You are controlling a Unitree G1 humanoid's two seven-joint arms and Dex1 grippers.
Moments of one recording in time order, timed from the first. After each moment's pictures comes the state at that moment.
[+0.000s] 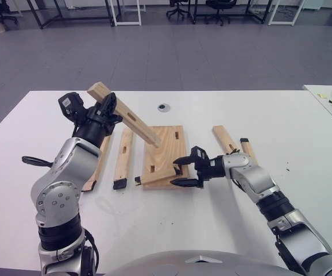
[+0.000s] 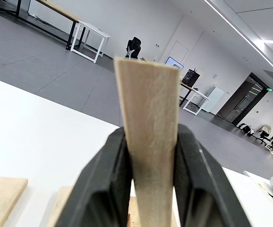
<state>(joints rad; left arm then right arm) -0.20 0.28 0.28 -0.62 -1.09 0.71 0.40 -0.37 -0.37 0.39 0.19 0.26 0.34 1.12</state>
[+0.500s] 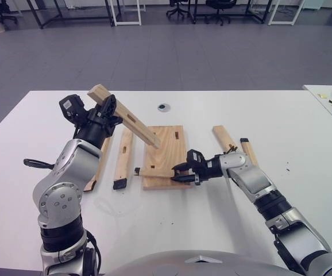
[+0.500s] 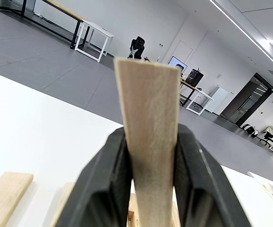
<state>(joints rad) -0.19 0.26 0.28 -0.62 -1.06 0.71 0.39 -0.38 -0.38 0.42 0.19 0.15 0.27 1.12</state>
